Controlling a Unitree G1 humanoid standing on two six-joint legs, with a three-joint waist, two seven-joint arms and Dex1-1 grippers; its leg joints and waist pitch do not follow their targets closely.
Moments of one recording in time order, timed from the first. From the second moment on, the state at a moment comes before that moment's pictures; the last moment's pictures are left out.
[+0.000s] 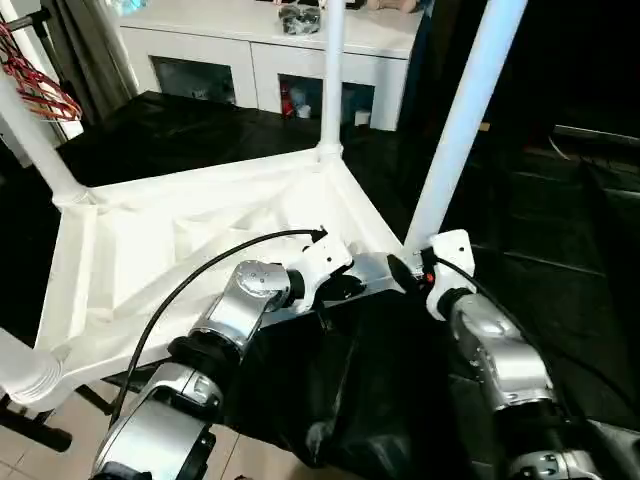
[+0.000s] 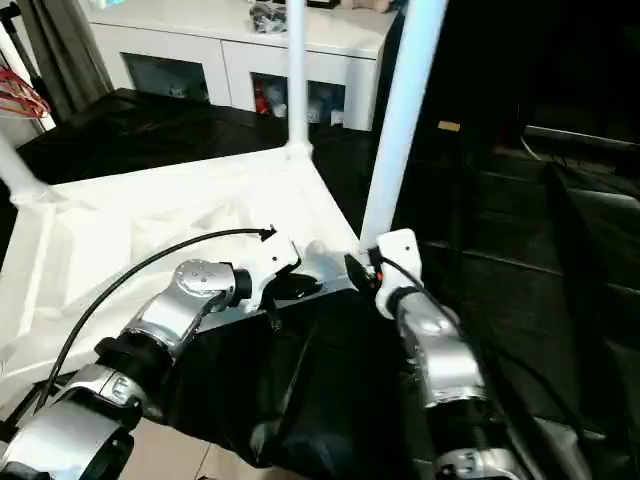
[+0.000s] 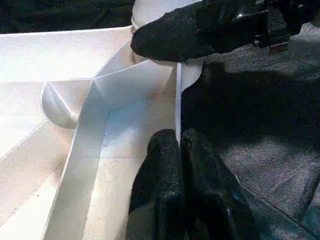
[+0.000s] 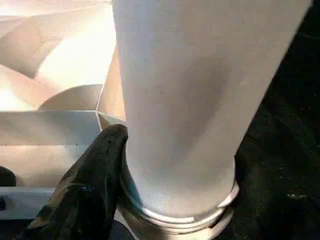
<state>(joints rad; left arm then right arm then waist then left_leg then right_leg) -0.68 0.10 -0.27 0.76 0.11 0.07 -0.86 -0.35 -0.10 -0.02 0.38 0.04 0.23 0.30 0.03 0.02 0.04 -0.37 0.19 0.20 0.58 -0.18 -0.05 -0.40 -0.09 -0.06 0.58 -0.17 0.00</state>
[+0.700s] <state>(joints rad) -0.63 0.27 -0.30 0.68 0.05 -0.01 -1.23 -0.32 -0.43 0.13 0.30 0.13 0.23 0.98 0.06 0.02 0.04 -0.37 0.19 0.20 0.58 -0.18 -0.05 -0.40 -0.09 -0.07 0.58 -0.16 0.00</state>
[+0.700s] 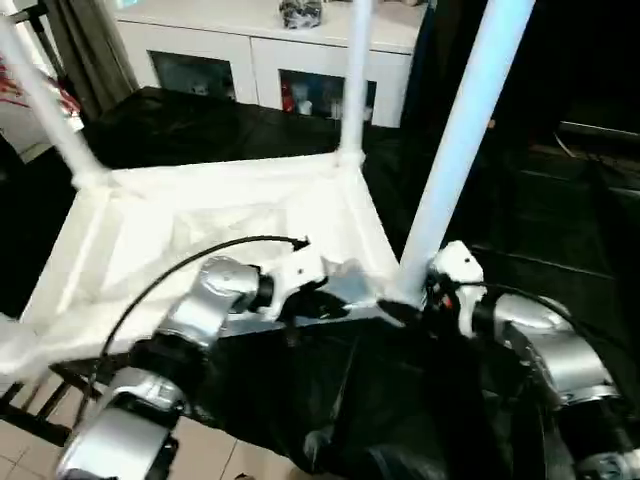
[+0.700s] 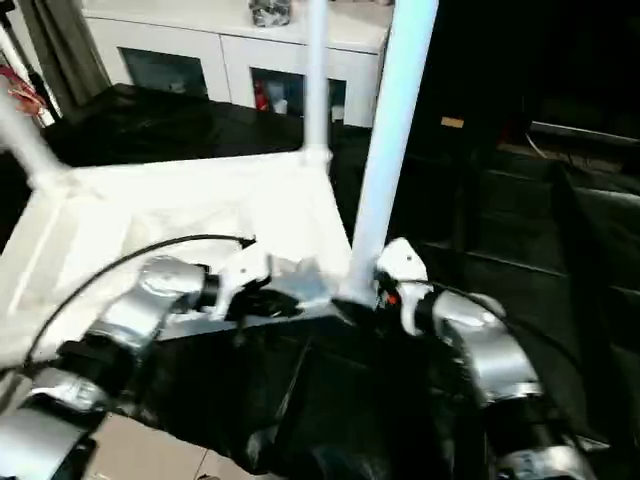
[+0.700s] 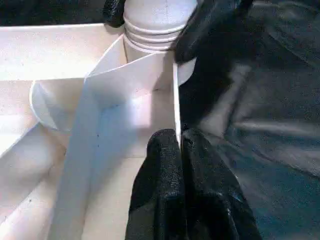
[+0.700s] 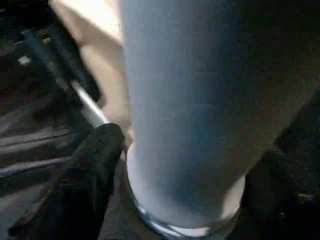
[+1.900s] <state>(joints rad) -0.68 0.11 -0.26 0.77 0.11 0.05 -0.84 -0.38 -0.09 -0.02 0.46 0.03 0.15 0.30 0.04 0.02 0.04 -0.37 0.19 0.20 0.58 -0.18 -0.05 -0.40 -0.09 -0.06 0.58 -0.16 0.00</state>
